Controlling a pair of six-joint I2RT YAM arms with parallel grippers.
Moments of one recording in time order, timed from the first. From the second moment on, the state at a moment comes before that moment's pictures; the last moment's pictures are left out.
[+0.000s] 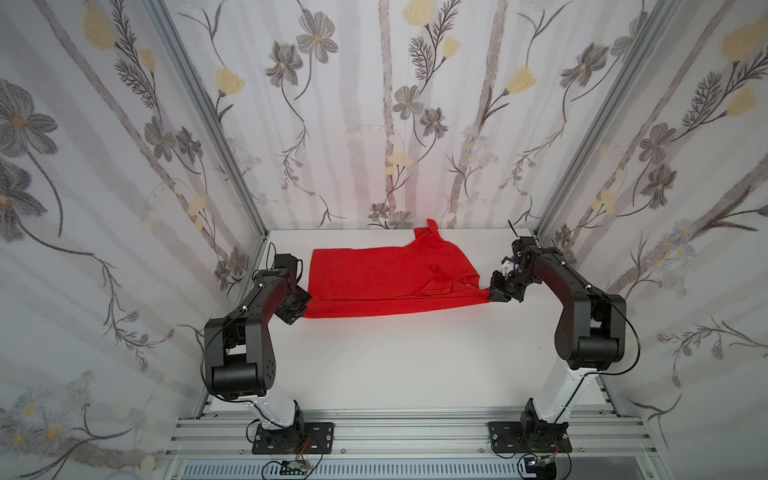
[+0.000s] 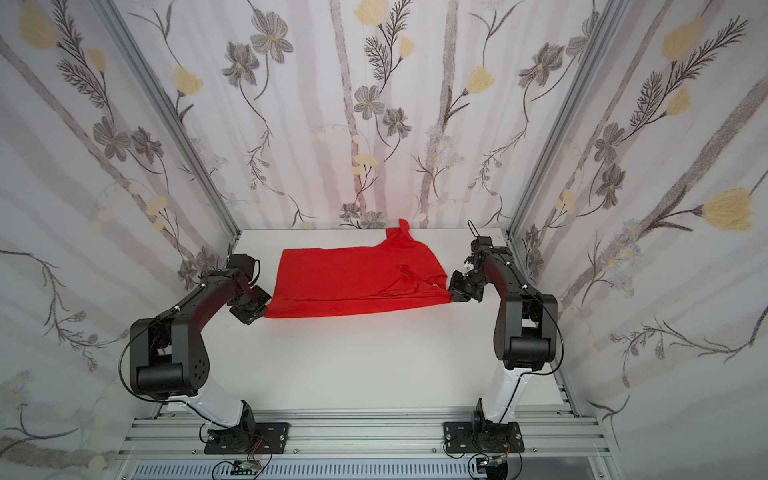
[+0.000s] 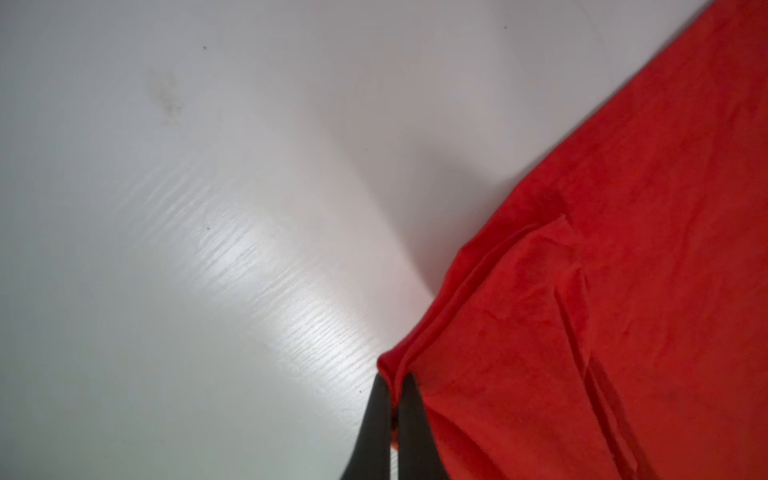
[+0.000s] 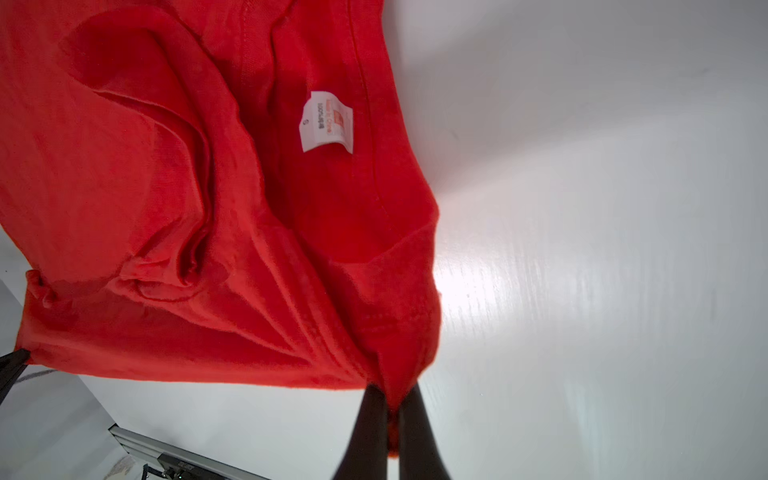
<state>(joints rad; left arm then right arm) 0.07 1.64 1.14 -0.86 -0.01 -0.85 -0.07 1.84 1.44 -1.04 -0.31 0.30</state>
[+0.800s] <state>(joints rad) 0.07 1.21 0.69 -1.00 -0.03 -1.07 -0.07 1.57 0.99 -1.08 -0.08 0.52</state>
